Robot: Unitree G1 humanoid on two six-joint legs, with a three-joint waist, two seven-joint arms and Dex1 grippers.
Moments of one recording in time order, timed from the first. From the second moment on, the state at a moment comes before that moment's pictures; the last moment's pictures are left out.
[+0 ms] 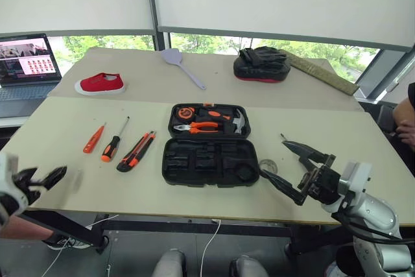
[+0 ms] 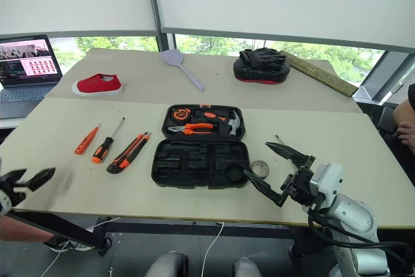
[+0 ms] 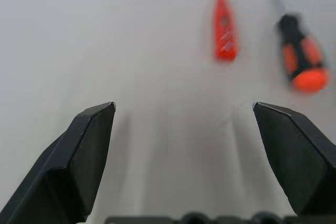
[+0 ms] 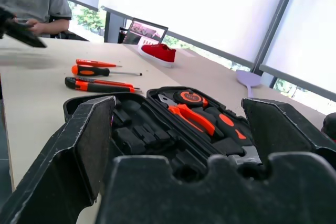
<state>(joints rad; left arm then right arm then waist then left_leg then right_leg) 0.00 0.85 0.62 0.03 -0.55 0.69 -0.57 0.09 -0.55 -0.17 -0.35 0.55 -0.16 0.87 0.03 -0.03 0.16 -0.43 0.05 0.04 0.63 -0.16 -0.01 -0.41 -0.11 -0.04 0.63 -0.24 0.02</state>
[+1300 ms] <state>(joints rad) -0.71 0.81 -0.17 0.23 -0.22 0.14 -1.29 0.11 -0.74 -0.28 -0.39 0.62 -0.01 0.98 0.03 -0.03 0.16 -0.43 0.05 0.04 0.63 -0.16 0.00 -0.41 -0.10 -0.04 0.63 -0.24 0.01</state>
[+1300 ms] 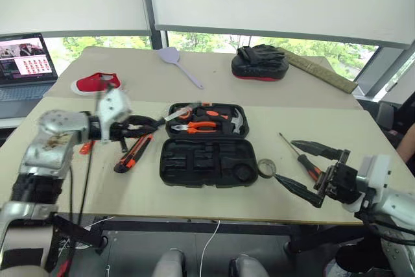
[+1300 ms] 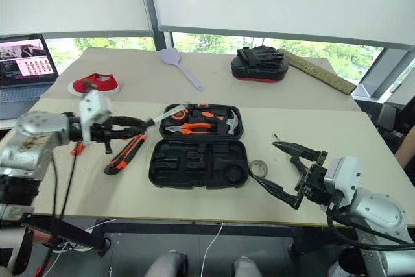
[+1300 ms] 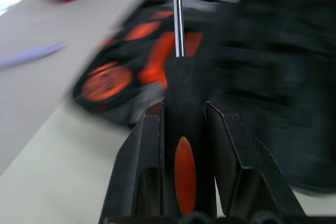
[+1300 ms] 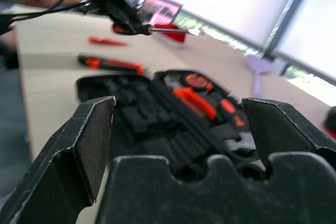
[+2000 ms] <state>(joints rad) -0.90 0.56 -0.41 0.55 0.20 -0.08 -1.12 0.13 -0.71 -0.27 -0.41 0.59 0.02 0.98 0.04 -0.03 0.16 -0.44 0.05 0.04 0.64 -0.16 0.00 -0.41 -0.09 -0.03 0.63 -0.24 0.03</state>
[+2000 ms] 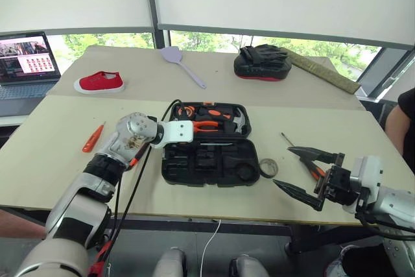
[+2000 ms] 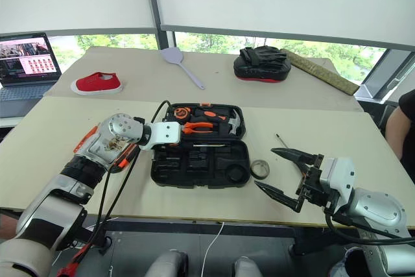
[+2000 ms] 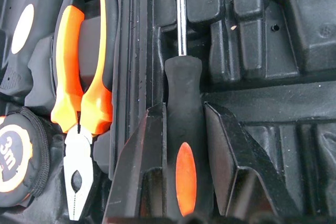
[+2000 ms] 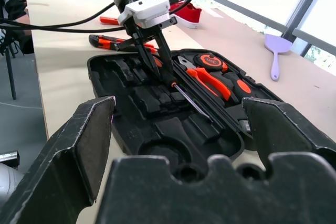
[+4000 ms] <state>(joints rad) -0.18 0.55 0.15 0.12 -0.51 -0.04 -1.35 0.52 -0.46 -0.59 -0.08 0.42 -0.18 0.78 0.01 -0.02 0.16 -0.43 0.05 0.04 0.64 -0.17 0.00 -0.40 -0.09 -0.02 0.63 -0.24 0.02</state>
